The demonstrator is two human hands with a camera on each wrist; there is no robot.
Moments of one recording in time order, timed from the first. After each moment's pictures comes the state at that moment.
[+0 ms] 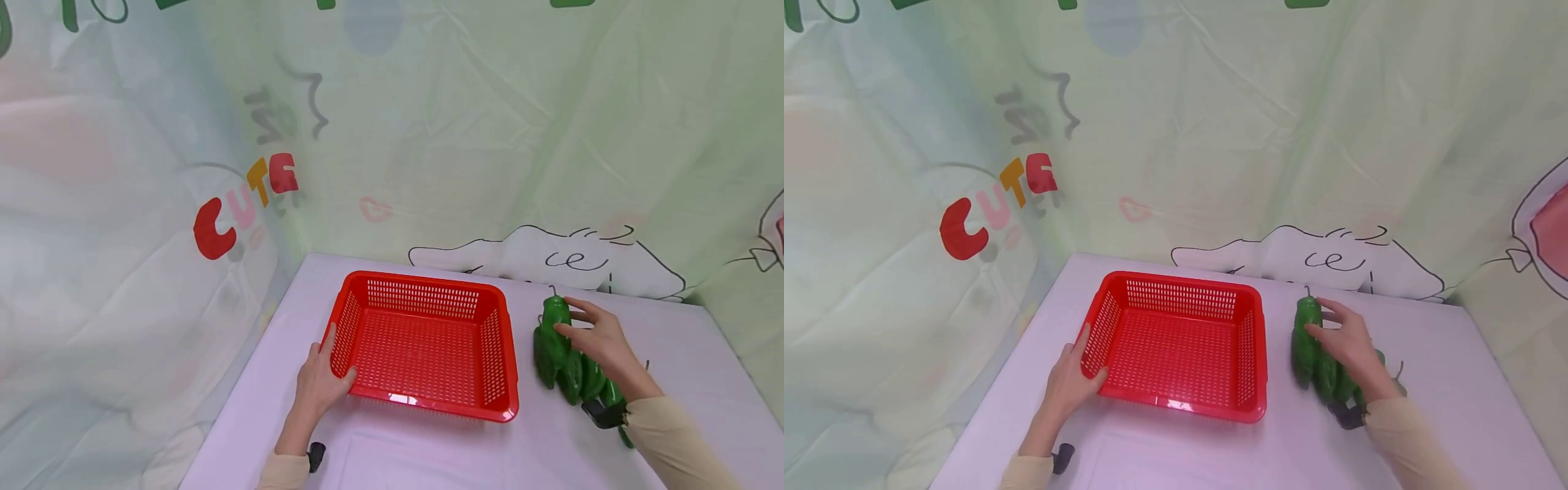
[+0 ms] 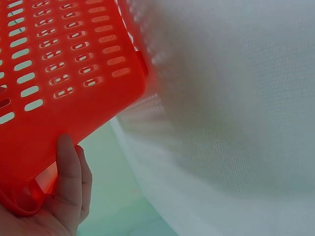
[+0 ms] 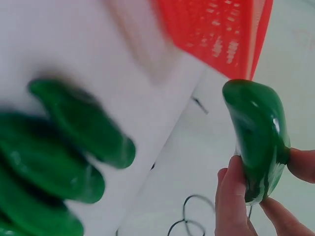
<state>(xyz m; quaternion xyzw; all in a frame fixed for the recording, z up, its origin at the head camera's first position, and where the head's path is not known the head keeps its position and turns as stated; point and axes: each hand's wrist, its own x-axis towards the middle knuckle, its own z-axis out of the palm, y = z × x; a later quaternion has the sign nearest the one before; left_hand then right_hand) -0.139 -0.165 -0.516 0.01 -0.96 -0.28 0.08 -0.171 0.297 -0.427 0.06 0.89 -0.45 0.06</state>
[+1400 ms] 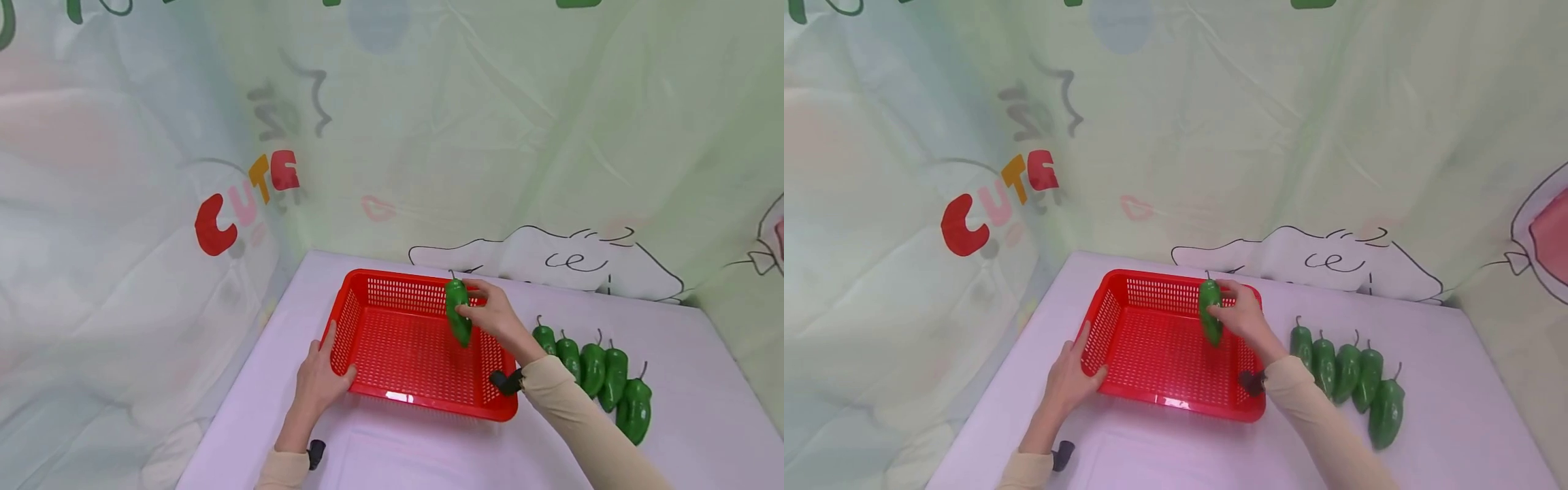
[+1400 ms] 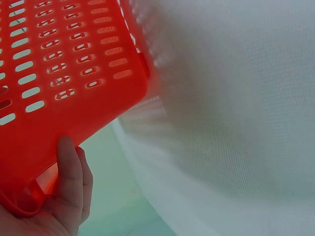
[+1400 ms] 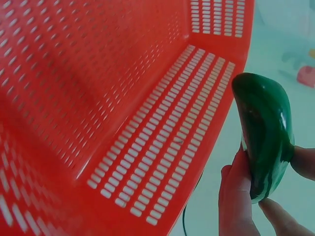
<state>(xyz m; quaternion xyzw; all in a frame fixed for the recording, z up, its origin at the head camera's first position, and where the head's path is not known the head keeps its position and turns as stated) -0.139 -0.164 -0.517 0.00 -0.95 -0.28 0.09 -0.213 0.157 -0.417 -0.02 0.85 -0.52 0.09</state>
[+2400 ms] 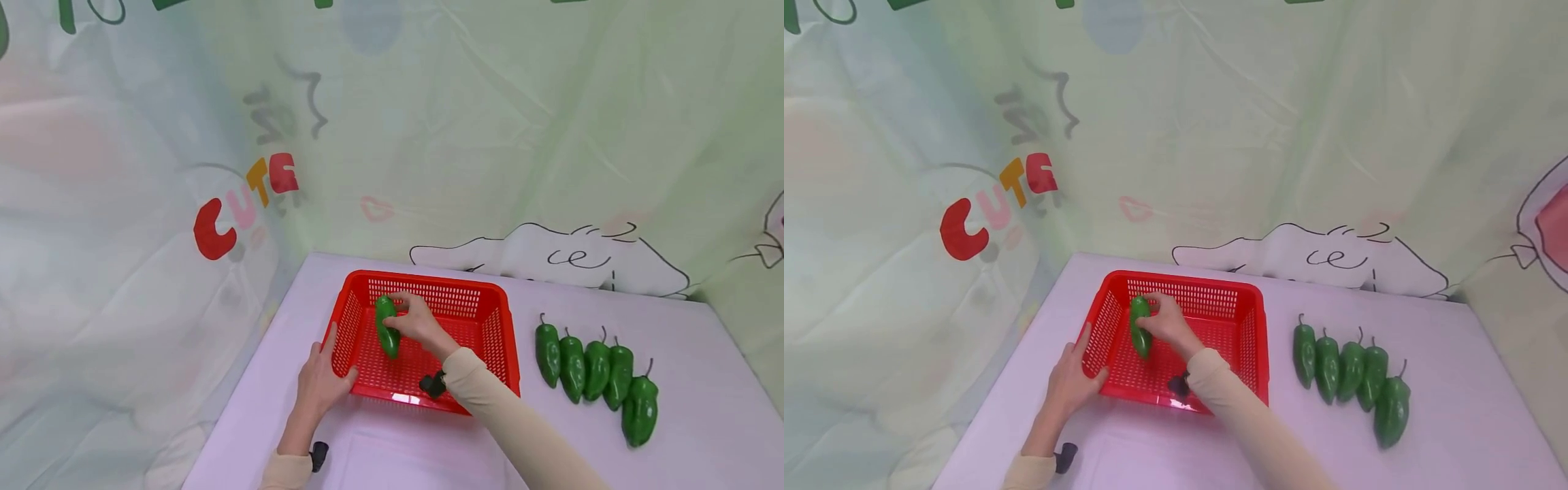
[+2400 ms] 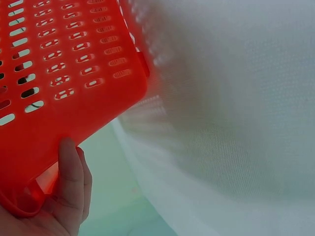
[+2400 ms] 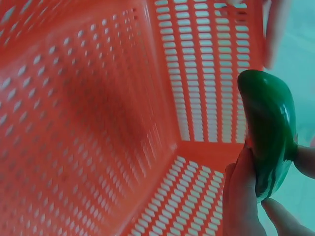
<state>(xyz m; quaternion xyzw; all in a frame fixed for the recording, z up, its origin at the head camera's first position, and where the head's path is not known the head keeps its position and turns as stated) -0.139 -0.164 -0.517 0.01 -0.96 -0.28 0.07 -0.217 0.037 -0.445 -0.04 0.78 -0.60 0.15</state>
